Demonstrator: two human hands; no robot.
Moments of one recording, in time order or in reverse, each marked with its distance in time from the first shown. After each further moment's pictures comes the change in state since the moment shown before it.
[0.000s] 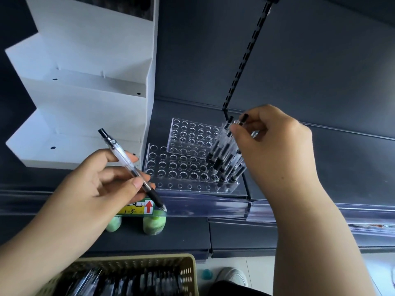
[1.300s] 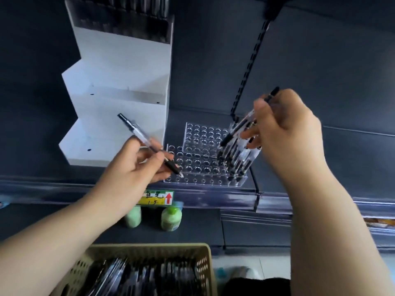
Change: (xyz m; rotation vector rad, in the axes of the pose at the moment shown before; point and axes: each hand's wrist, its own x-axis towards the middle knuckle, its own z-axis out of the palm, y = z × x) left_hand 0.008 0.027 0.011 -0.063 -0.007 0.001; right_hand -0.007 -0.023 -0.022 0.353 0.011 0.087
